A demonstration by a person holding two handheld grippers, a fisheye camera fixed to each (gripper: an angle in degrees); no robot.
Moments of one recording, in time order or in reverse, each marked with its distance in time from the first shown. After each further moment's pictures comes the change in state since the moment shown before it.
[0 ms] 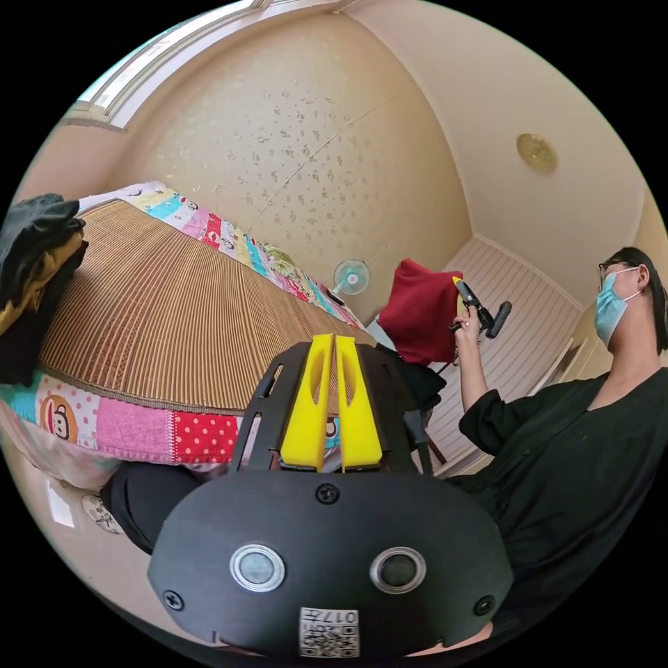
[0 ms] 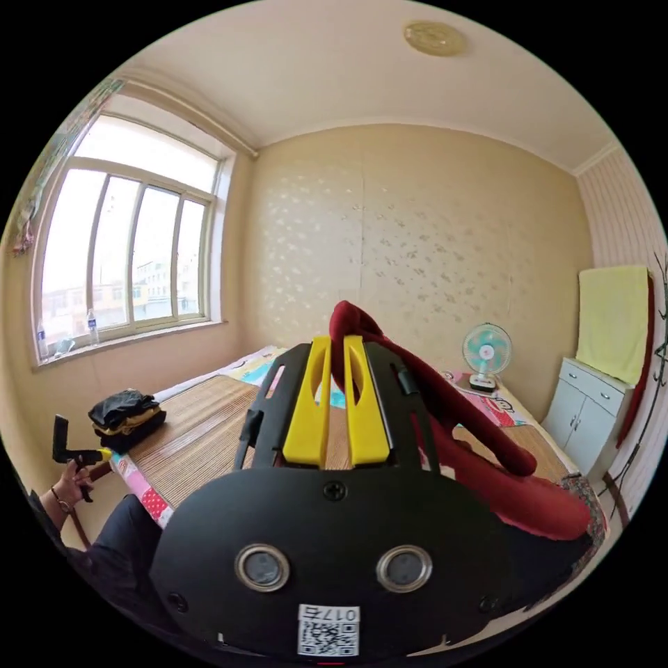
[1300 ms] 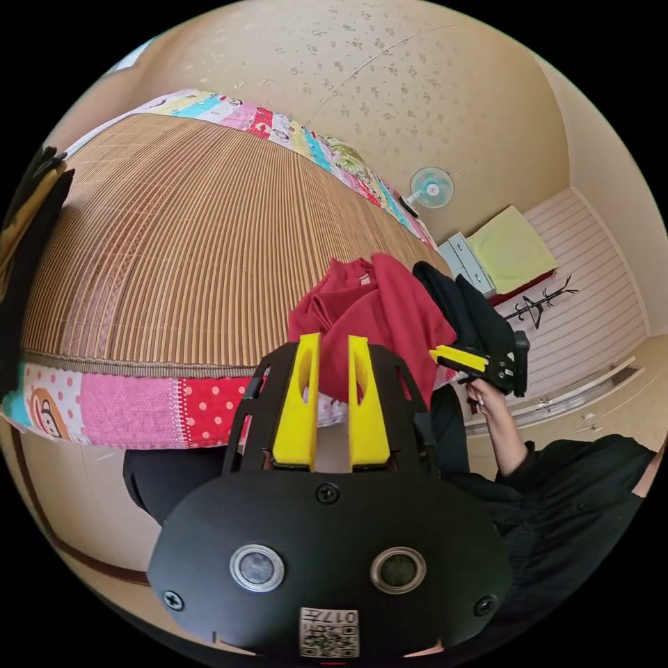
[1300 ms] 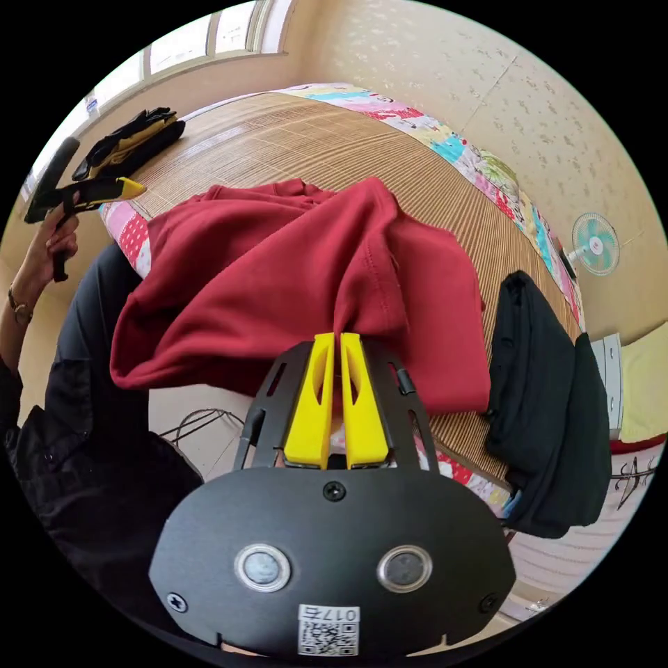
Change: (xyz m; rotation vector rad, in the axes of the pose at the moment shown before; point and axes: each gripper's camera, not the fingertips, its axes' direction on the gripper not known) left arm -0.140 -0.077 0.234 -0.434 -0.246 -0.163; right arm -0.169 0.302 0.224 -1.048 -0.089 -0.309
